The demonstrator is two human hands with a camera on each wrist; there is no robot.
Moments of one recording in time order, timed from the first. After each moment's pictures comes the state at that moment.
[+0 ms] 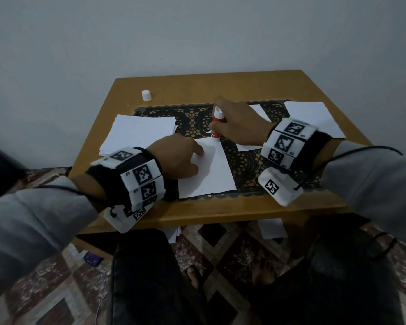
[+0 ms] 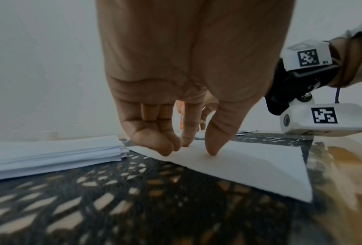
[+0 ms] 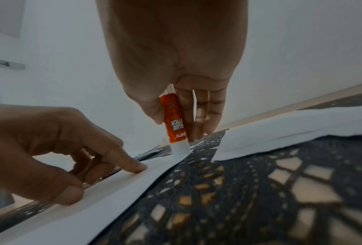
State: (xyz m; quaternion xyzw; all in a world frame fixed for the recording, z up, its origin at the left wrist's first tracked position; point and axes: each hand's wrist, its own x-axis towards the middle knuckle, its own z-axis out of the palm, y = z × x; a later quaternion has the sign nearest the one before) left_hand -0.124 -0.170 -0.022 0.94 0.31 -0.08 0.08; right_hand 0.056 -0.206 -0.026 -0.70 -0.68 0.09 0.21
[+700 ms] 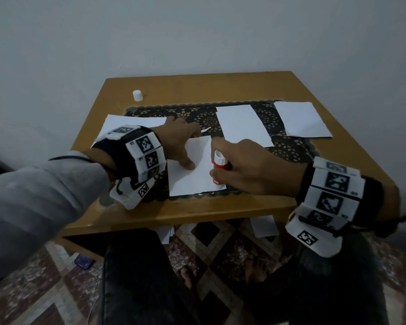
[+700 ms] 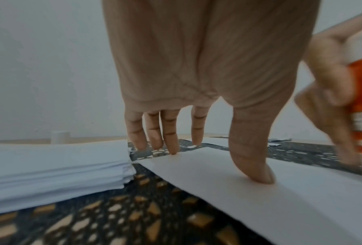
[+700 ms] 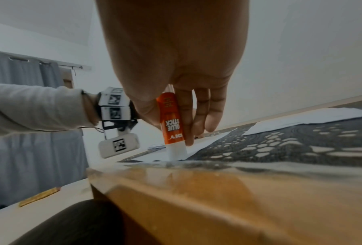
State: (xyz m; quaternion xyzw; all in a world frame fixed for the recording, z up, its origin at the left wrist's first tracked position) left_hand -0.096 -0.141 -0.018 0.93 0.32 -0.14 0.09; right_hand 0.027 -0.300 -0.027 -0.64 -0.74 0.13 0.16
